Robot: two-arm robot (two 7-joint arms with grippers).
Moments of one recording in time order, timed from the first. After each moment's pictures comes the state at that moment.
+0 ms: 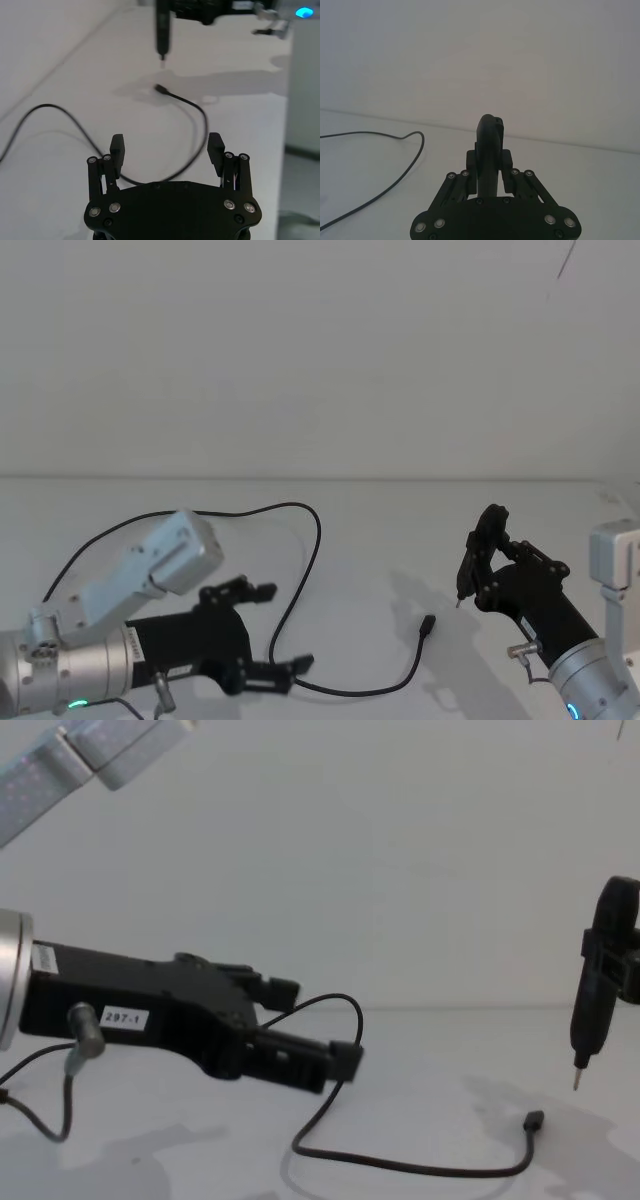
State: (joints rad) left arm -0.30 0.68 0.51 -1.85 -0.42 0.30 -0.62; right arm -0.01 0.34 -0.23 -1.77 0.29 0.03 0.07
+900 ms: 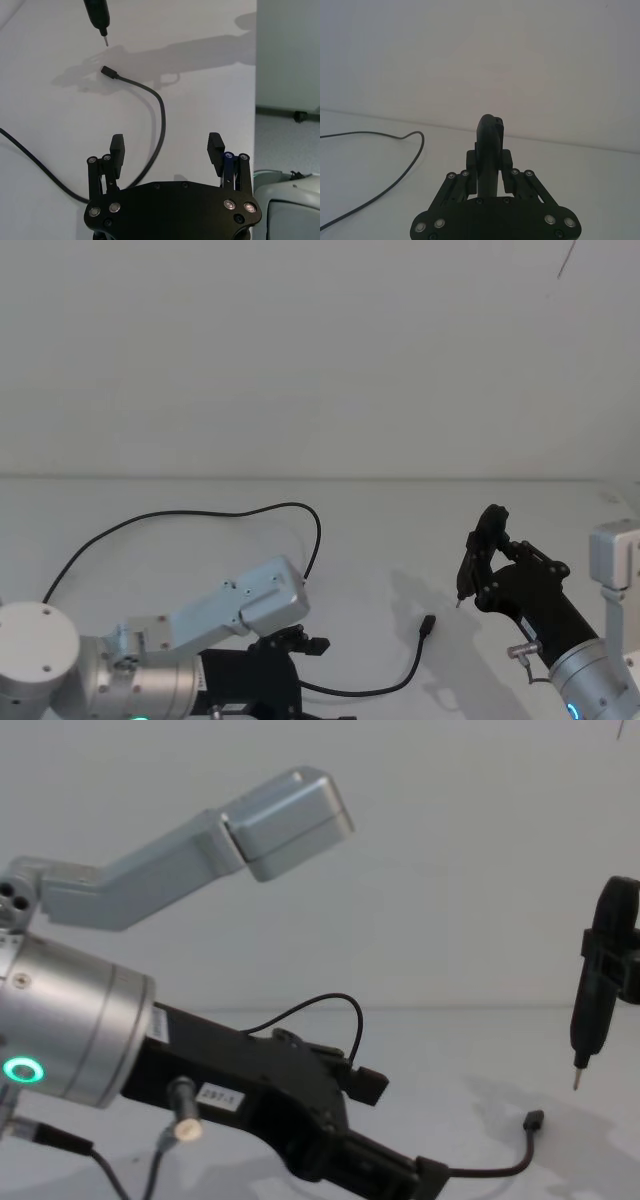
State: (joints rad) left arm -0.45 0.63 0.70 -1.79 -0.32 0.40 -0.71; right arm -0.01 0.34 -0.23 -1.77 0.29 0.03 0.07
